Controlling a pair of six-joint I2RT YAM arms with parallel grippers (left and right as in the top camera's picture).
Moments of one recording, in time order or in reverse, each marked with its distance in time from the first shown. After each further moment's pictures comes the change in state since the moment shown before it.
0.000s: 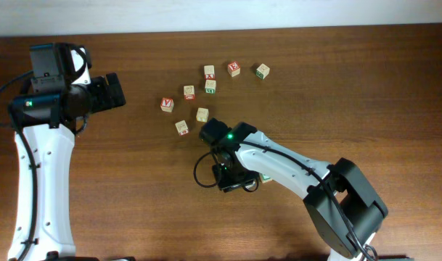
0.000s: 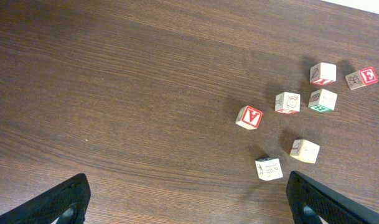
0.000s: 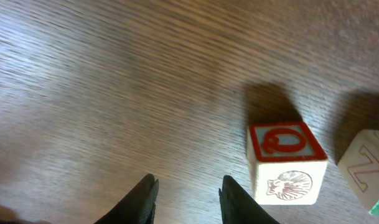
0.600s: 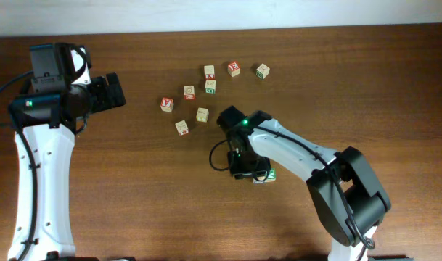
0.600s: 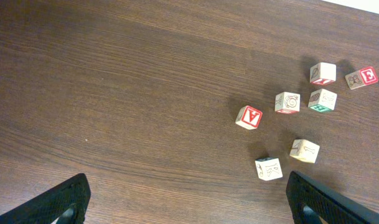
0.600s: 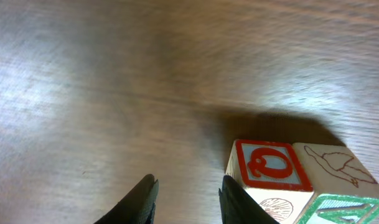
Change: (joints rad) left arm 0.000 0.000 0.000 0.000 0.000 0.000; right arm -0.143 0.033 -0.002 -0.001 0.028 0.058
